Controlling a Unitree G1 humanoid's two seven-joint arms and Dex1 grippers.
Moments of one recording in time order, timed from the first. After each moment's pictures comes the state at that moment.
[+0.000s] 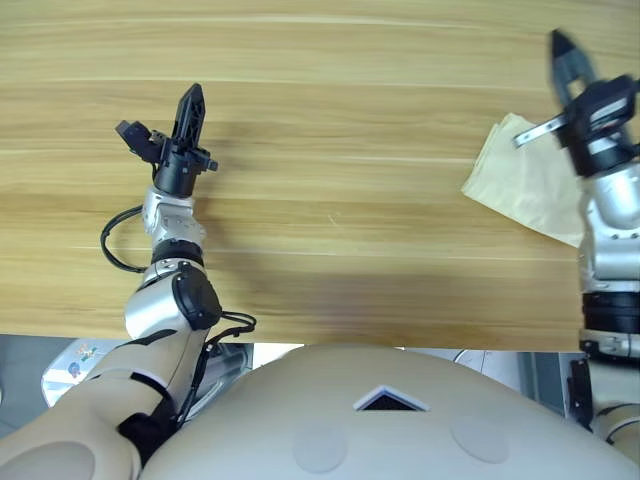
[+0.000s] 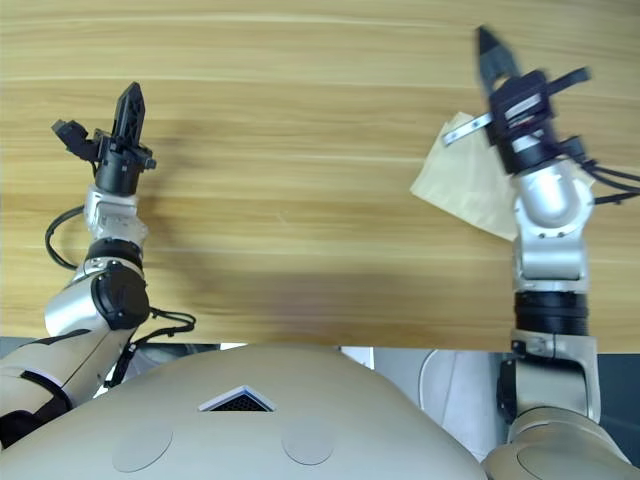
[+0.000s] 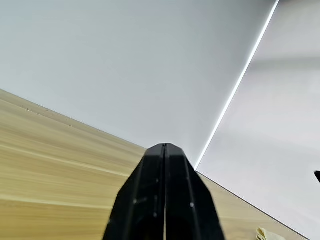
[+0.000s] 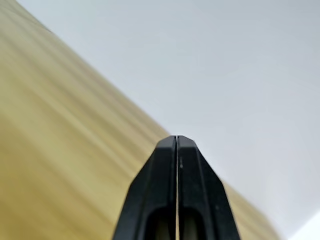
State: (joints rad) left arm -0.47 0.20 0.58 1.10 -0.61 -0.34 -1.31; right arm -0.02 -0.63 0.00 0.02 0.18 -0.45 0.44
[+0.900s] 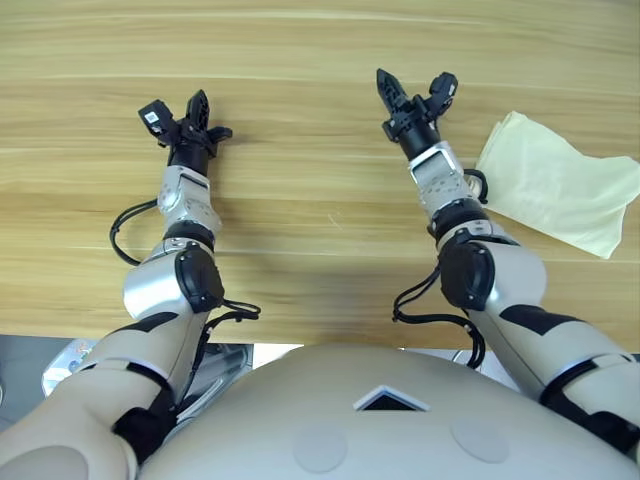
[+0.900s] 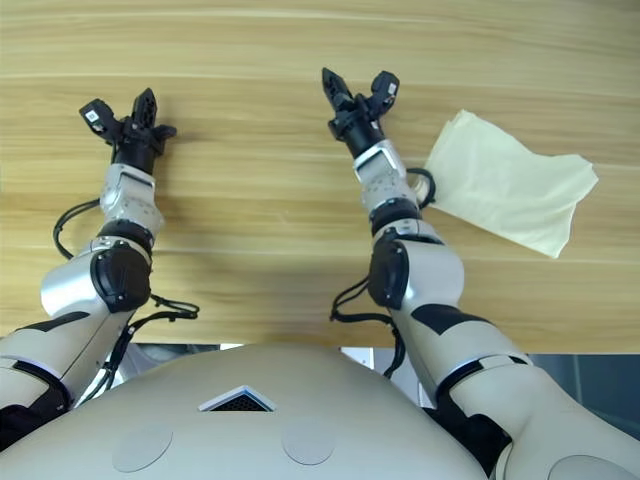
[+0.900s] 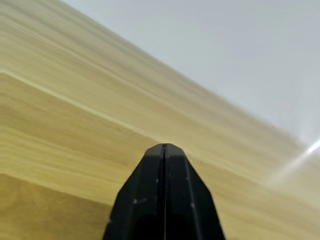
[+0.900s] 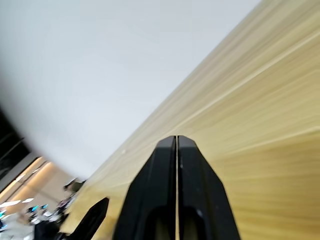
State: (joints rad) left arm -0.59 0.20 0.44 1.29 -0.32 -0.46 -0.50; right arm -0.70 0.01 -0.35 1.23 0.55 -0.14 0.70
